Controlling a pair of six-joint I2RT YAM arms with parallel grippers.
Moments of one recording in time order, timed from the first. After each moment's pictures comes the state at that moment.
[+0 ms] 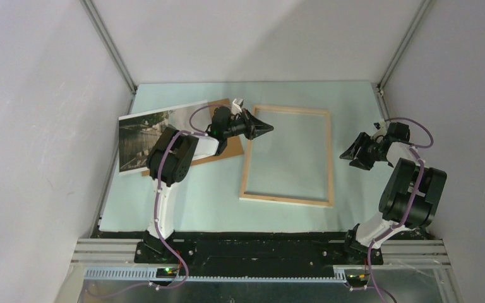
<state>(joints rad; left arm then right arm) -0.45 2.19 1.24 0.82 0.71 -1.38 -0.40 1.60 0.95 -0.45 -0.57 0.19</state>
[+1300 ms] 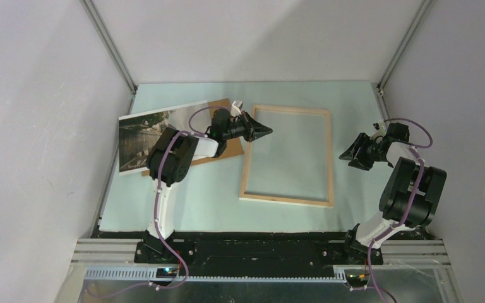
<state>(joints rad) -0.45 2.19 1.21 0.82 0.71 -1.35 -0.40 1.61 0.95 -0.45 -0.58 0.18</state>
